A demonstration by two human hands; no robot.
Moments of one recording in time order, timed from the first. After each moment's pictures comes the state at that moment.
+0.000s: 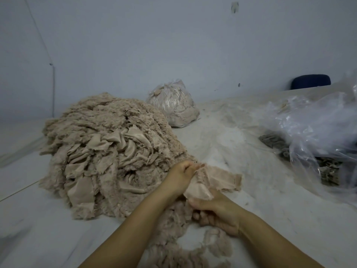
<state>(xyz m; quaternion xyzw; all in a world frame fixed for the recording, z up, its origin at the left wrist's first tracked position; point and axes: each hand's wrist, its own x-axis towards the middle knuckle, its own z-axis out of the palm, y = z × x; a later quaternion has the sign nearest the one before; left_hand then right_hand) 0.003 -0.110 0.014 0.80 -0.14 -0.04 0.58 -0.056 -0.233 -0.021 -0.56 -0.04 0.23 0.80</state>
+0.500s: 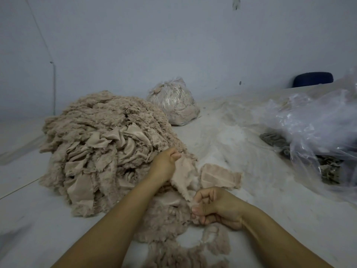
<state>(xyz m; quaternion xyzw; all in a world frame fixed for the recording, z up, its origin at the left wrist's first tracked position) 0.044 -0.081 0.022 0.90 -0.13 0.10 0.41 -0.055 -0.246 -0.018 -0.62 -0.07 0.27 0.73</state>
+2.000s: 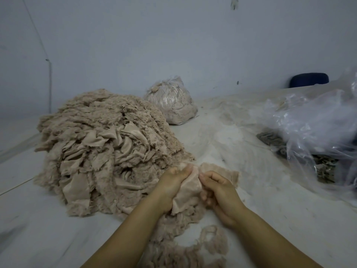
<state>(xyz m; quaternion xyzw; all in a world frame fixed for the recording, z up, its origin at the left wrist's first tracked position) -0.011 -0.100 0.007 0.65 -0.02 -0.16 0.74 -0.048 -0.238 -0.021 -0.55 0.01 0.03 0.83</state>
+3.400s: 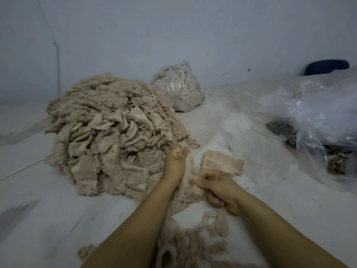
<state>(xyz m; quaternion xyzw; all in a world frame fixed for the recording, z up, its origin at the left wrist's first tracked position) 0.030 -0.114 -0.033 0.75 0.00 0.08 0.65 -0.052 -0.239 -0.026 -0.73 0.01 0.13 0.67</state>
